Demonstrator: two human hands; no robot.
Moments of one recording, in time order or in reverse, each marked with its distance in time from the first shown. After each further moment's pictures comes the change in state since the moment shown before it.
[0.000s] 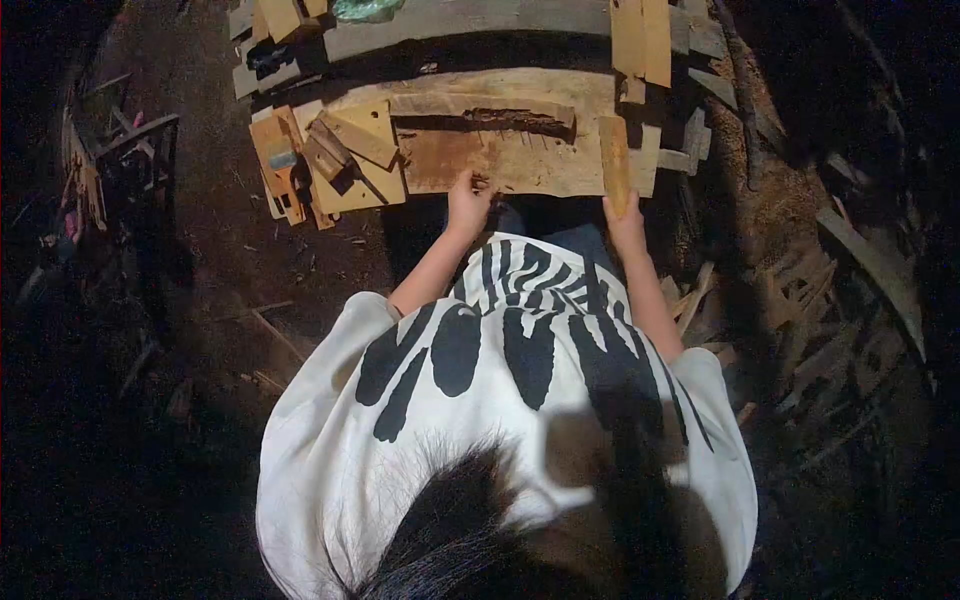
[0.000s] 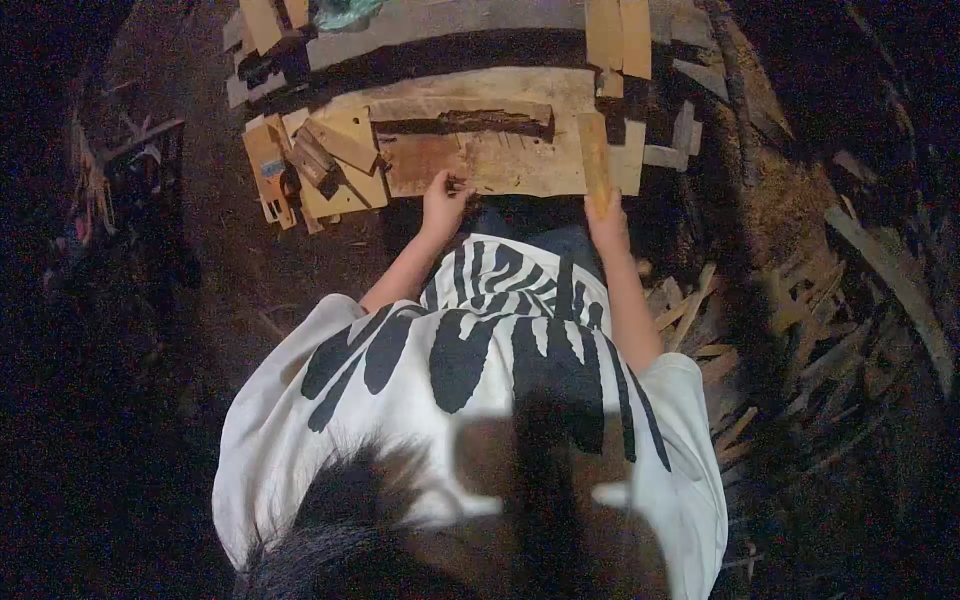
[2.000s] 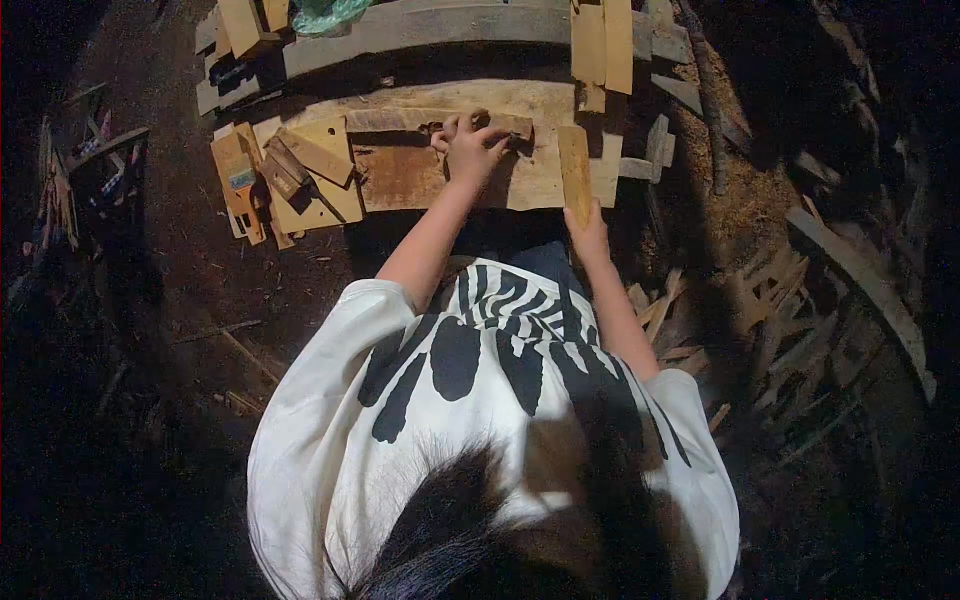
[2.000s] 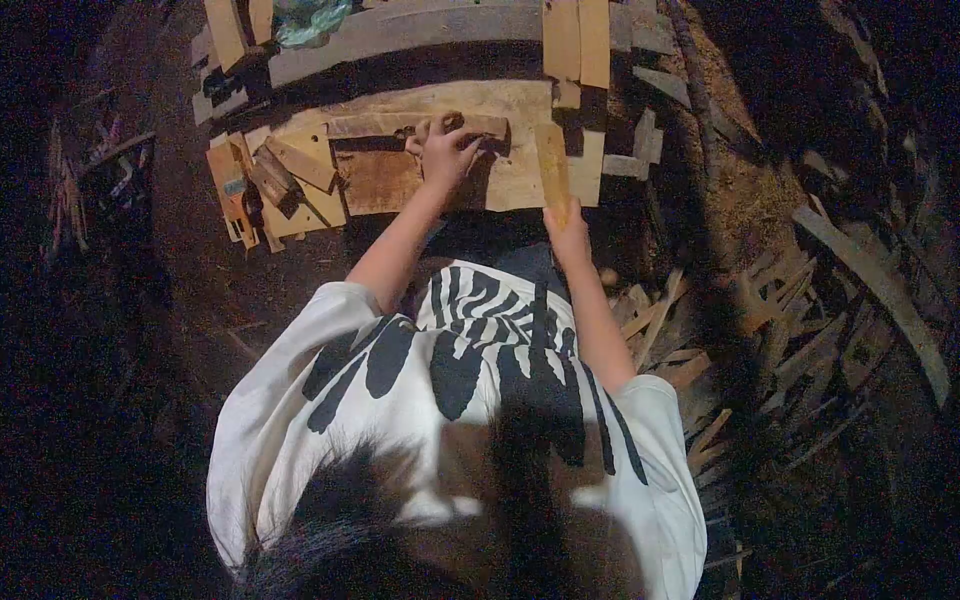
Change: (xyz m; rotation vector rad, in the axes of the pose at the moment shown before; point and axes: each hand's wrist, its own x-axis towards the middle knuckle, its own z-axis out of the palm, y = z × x) left_hand 0.090 0.062 0.065 0.307 0.267 0.543; right_hand 0.003 0.006 0.007 0.112 0.023 -0.081
